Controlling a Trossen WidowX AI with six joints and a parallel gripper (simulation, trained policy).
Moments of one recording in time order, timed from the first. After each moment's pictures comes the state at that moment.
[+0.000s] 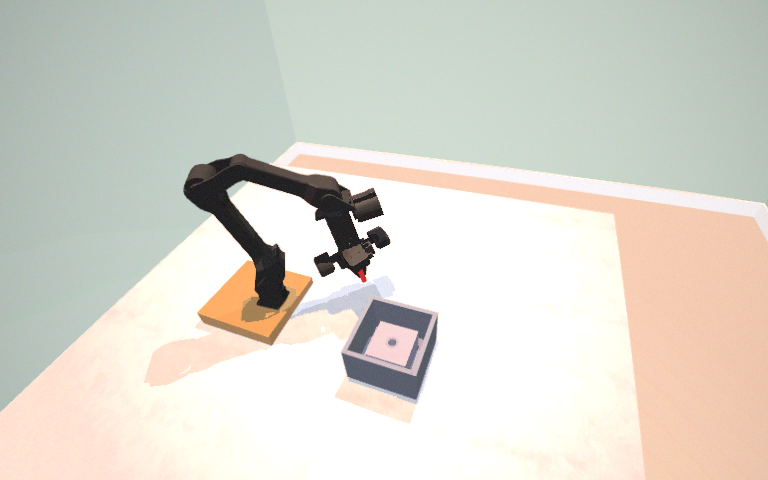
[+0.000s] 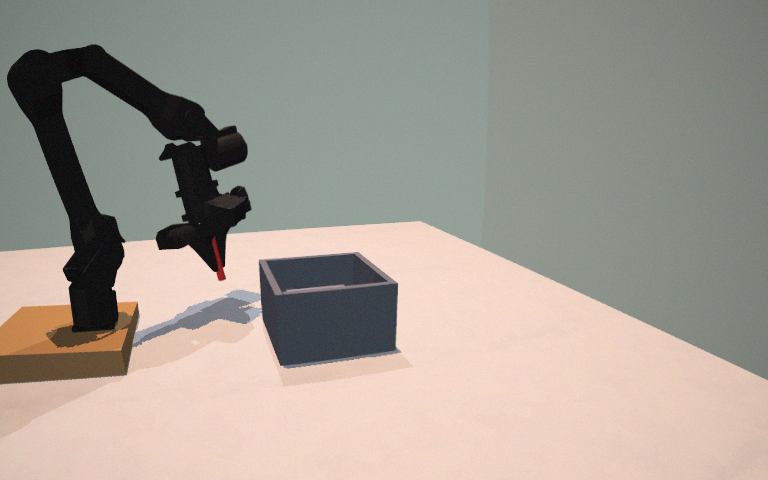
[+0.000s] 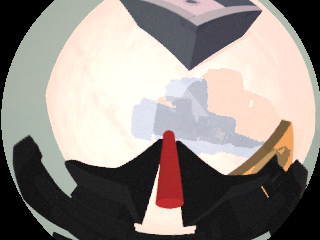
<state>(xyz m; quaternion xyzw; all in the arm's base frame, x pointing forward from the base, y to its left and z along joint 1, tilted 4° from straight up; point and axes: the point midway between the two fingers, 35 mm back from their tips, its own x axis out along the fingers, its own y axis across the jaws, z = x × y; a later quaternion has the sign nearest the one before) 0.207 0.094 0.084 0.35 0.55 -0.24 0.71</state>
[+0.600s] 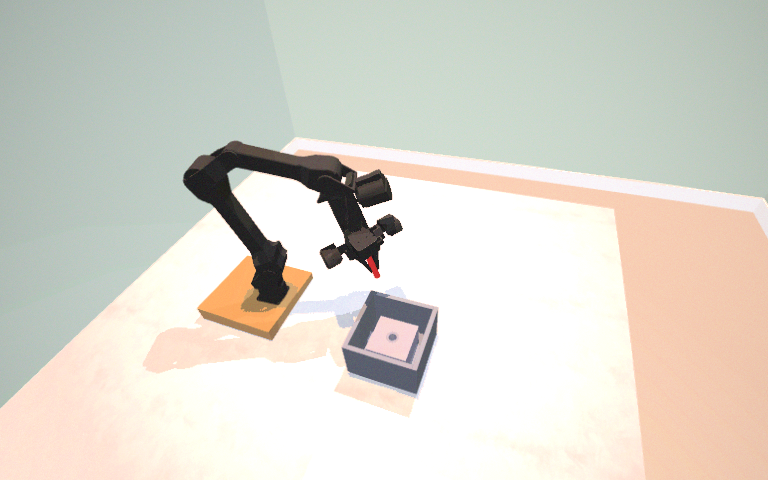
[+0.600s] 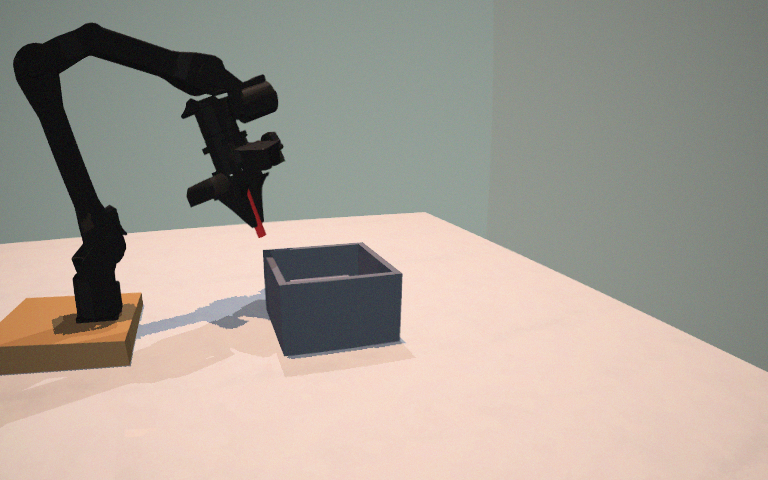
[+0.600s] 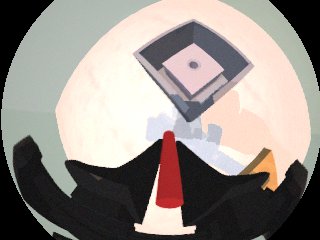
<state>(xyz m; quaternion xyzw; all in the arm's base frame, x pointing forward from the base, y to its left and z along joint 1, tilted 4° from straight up) 0.254 0.042 0.147 0.34 0.49 -0.26 0.76</state>
